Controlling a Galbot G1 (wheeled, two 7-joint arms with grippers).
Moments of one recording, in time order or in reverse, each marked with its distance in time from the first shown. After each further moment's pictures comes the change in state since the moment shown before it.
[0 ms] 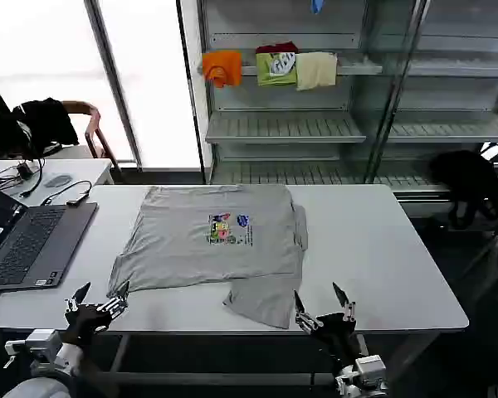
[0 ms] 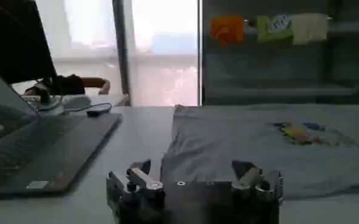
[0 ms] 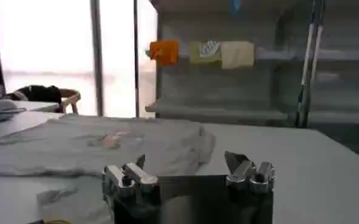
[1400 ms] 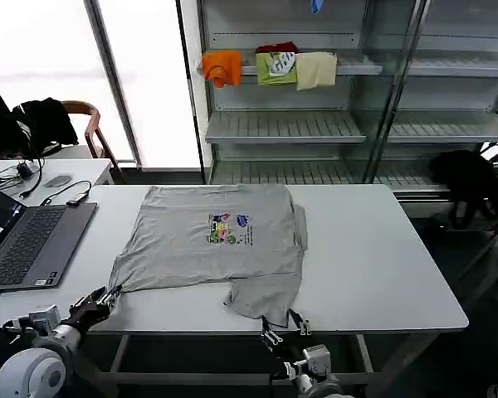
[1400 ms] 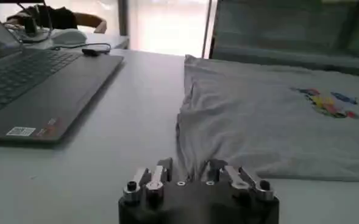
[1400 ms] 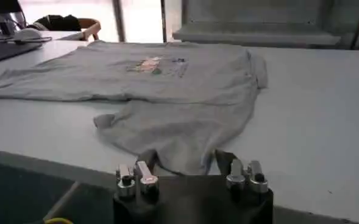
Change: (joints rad) left arm -0.158 0.065 0.032 0.196 -0.175 0.139 0.028; right arm 0.117 0.061 -0.130 -0.111 0.067 -0.190 0.055
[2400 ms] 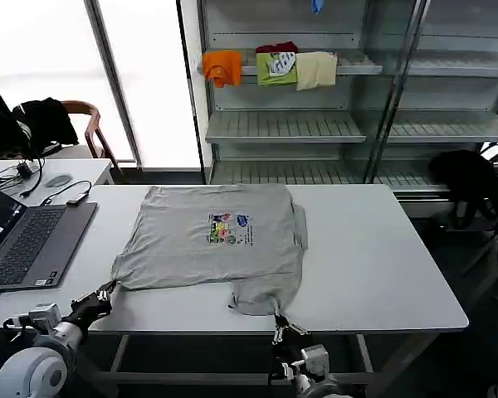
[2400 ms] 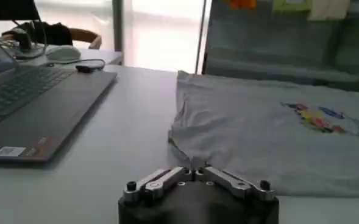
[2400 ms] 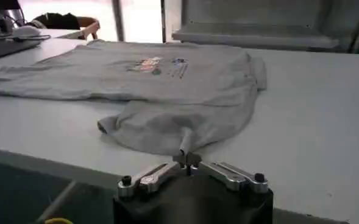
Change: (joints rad) left arm -0.009 0.006 0.000 -0.025 0.004 -0.056 0.014; right arm 0.001 -0.014 0.010 0.048 -0.036 0.018 0.000
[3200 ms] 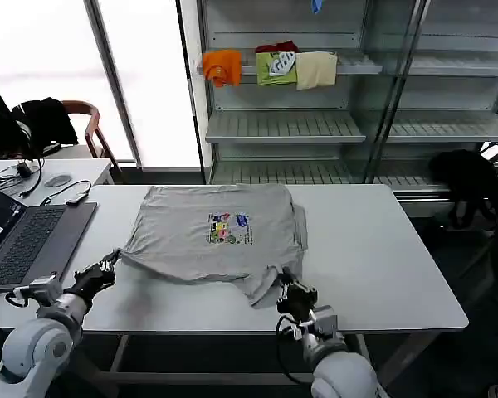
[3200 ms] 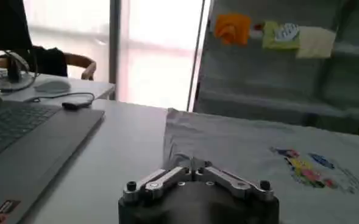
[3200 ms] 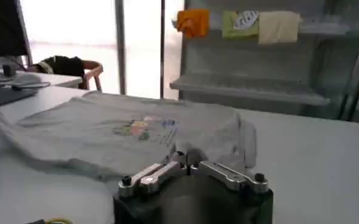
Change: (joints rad) left arm -0.188 0.023 0.079 0.041 -0.063 -0.001 -0.063; right arm 0.303 0.022 0.034 -0.136 0.008 0.028 -0.109
